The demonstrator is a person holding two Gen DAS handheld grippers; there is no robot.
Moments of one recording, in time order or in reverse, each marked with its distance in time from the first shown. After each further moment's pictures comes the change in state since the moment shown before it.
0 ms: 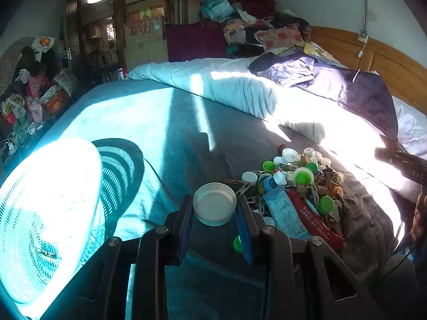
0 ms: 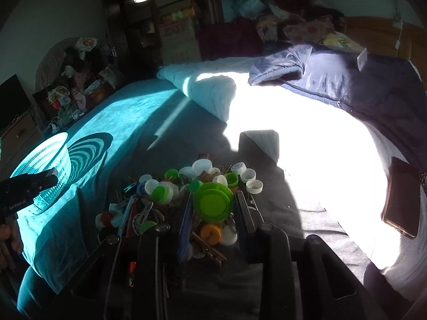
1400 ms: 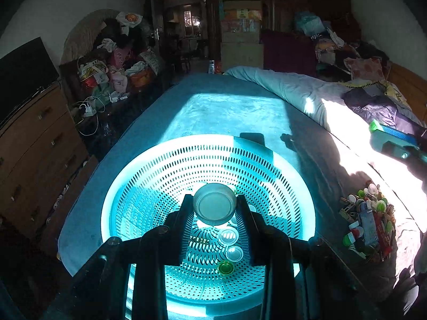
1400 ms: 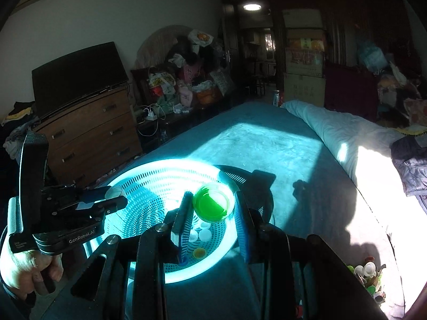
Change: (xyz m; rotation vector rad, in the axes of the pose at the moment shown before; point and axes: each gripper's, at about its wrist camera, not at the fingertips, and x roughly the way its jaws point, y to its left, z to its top) left arm -0.139 0.238 0.000 -0.243 0.033 0.329; right arm 0.002 0.373 0.106 -0.352 -0.063 0.404
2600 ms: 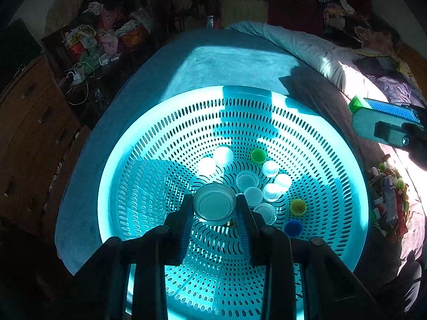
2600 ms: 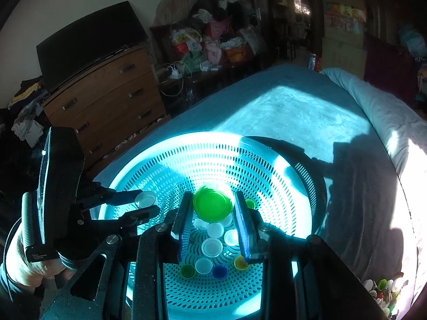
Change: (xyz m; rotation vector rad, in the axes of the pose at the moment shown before) left arm 0.085 0.040 0.000 0.020 0.249 -0.026; right arm 0.122 0.055 0.024 -0.029 0.246 0.136
